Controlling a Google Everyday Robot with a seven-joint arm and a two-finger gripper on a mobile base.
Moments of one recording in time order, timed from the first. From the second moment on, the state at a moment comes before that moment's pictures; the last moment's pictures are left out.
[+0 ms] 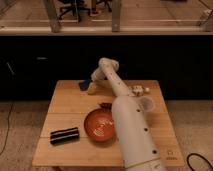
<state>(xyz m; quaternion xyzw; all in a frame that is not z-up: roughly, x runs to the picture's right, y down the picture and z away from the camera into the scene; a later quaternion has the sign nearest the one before) -0.101 -0.042 1.046 -0.25 -0.24 0.16 0.92</state>
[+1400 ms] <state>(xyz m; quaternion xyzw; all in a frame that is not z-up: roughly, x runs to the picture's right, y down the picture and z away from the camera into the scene) -0.094 -0.038 1.028 -0.26 -0.26 0.15 0.92</state>
